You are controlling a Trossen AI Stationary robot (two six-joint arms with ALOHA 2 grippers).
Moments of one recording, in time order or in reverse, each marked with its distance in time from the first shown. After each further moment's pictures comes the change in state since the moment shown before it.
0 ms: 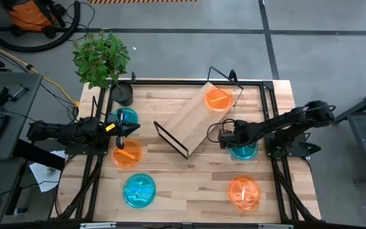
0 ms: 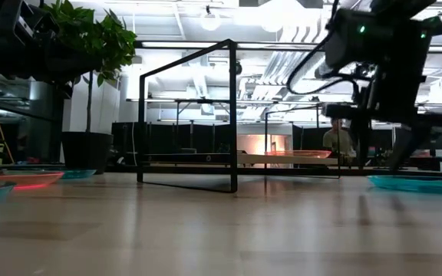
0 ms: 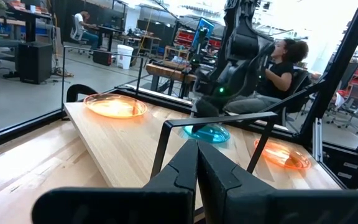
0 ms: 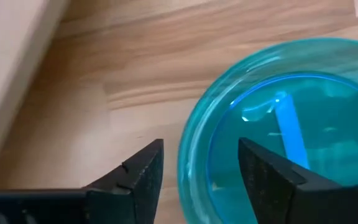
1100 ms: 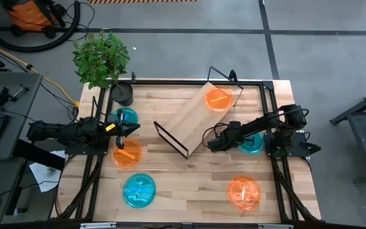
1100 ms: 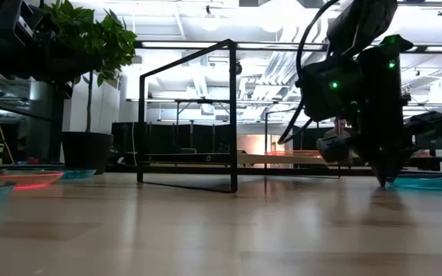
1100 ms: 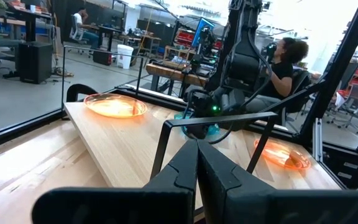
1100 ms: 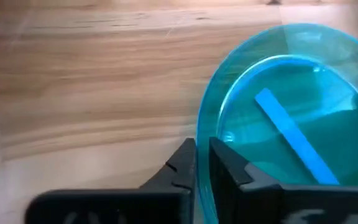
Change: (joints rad) left arm 0.000 0.000 0.000 -0.001 0.000 -0.001; right arm -0.020 0.351 0.167 -0.258 0.044 -0.017
